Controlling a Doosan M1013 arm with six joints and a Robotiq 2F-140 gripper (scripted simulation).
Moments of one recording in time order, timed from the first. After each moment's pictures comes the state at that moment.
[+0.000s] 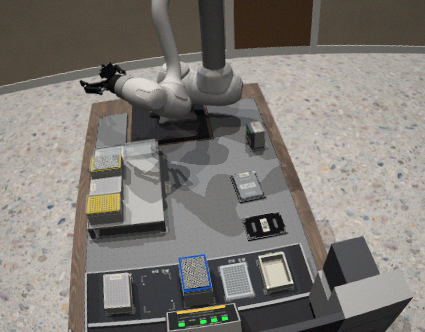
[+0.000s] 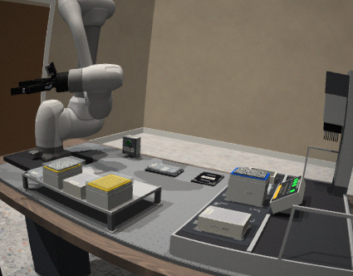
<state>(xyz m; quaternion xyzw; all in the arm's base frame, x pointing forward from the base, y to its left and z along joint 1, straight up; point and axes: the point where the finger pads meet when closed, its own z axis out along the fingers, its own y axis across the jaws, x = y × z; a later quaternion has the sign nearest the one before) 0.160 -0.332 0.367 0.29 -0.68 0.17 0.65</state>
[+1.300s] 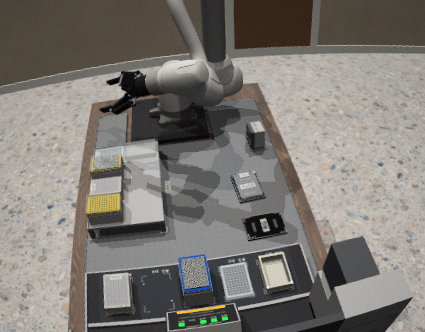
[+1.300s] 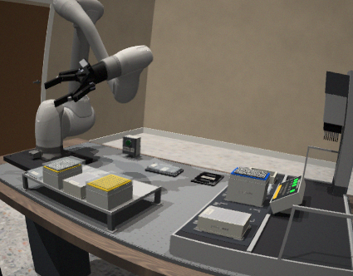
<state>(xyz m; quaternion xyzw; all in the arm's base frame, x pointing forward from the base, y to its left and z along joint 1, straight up) 0.313 -0.266 0.350 0.59 -0.58 0.14 0.55</state>
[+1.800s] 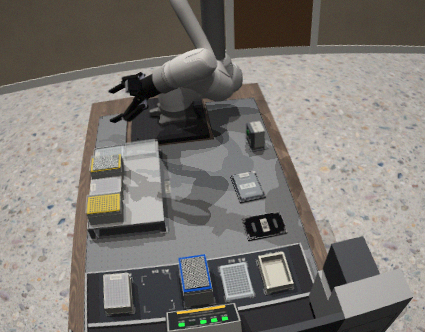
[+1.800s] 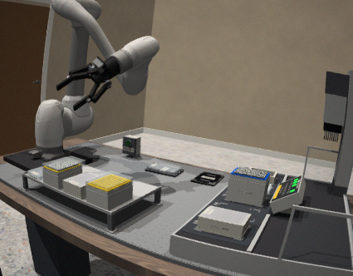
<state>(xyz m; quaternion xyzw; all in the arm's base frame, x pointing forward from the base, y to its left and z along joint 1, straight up) 0.375 -0.239 0.343 0.69 -0.52 0.13 0.49</state>
